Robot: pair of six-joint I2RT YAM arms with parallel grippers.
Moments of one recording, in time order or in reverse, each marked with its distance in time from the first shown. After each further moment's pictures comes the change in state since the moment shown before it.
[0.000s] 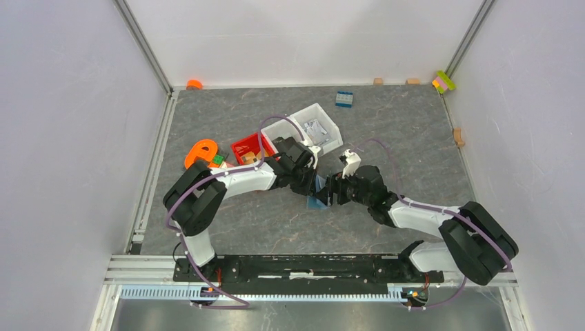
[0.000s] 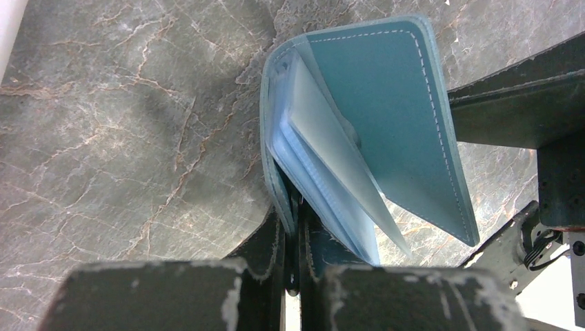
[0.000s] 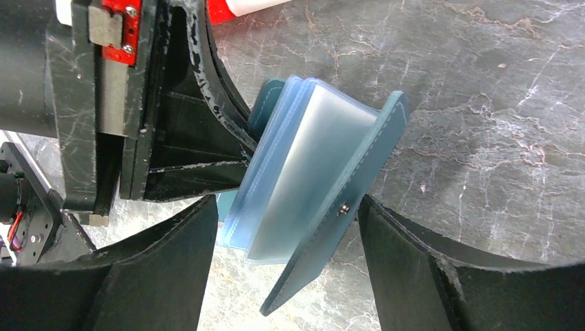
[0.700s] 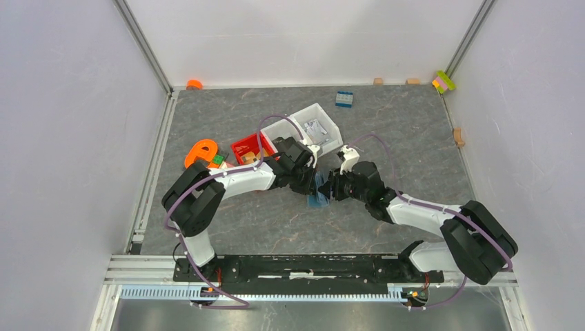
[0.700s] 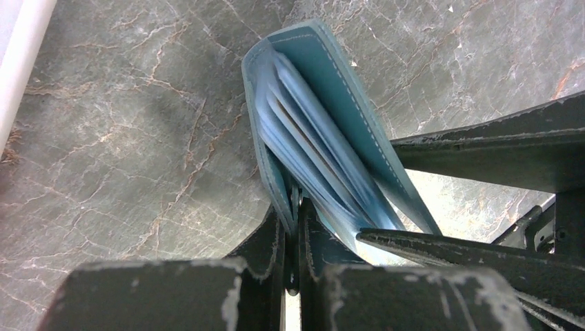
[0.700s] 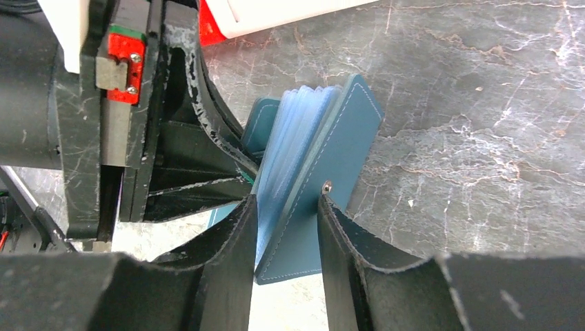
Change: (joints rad) left arm 0.000 -0.011 0.000 -0.005 -0.021 0.000; right arm 0.012 0.011 0.067 -0.071 0.061 -0.017
